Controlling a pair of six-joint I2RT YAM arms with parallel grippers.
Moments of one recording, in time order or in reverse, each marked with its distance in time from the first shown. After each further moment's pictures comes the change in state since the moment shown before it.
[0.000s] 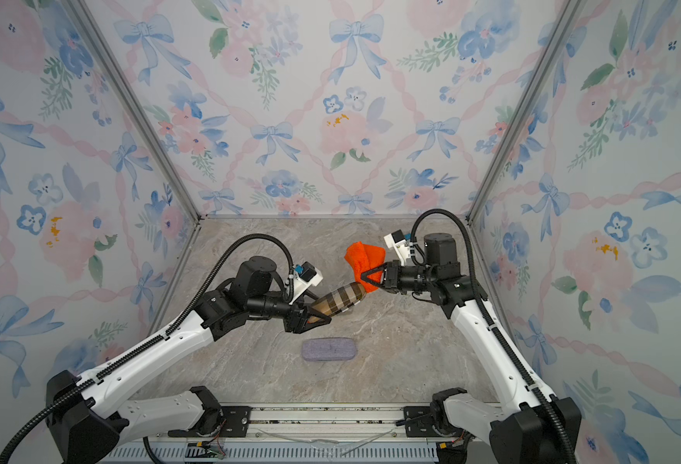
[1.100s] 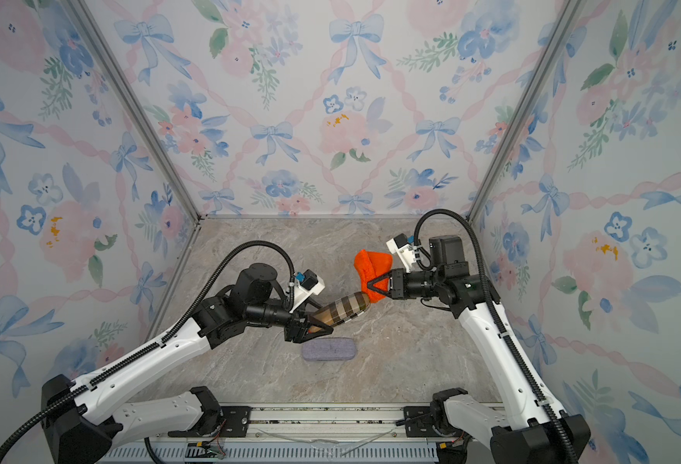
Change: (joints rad) left arm -0.060 -0.039 -0.031 0.018 0.029 -0.030; right arm -0.023 -0.026 0.100 -0.293 0.025 -0.278
